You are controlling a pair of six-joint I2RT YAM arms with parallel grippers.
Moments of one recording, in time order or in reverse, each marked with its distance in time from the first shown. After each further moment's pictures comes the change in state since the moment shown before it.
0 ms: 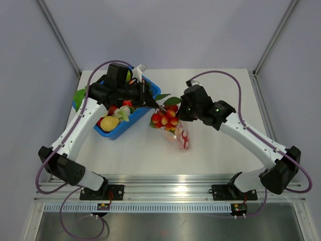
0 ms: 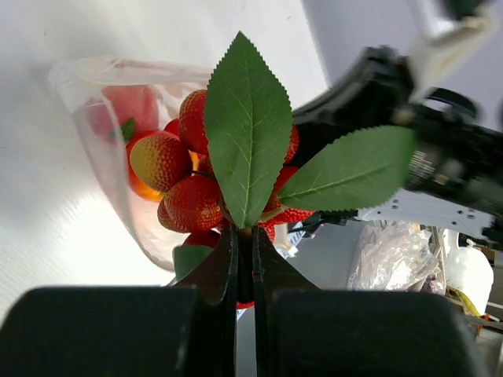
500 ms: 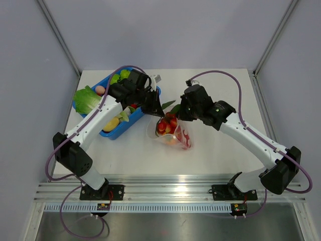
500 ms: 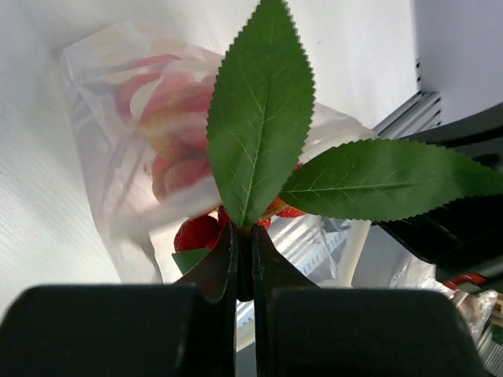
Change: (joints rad) left arm -0.122 0.146 -0.020 -0.032 -0.191 0.026; right arm 0.000 -0.003 0.000 0.007 -0.009 0.003
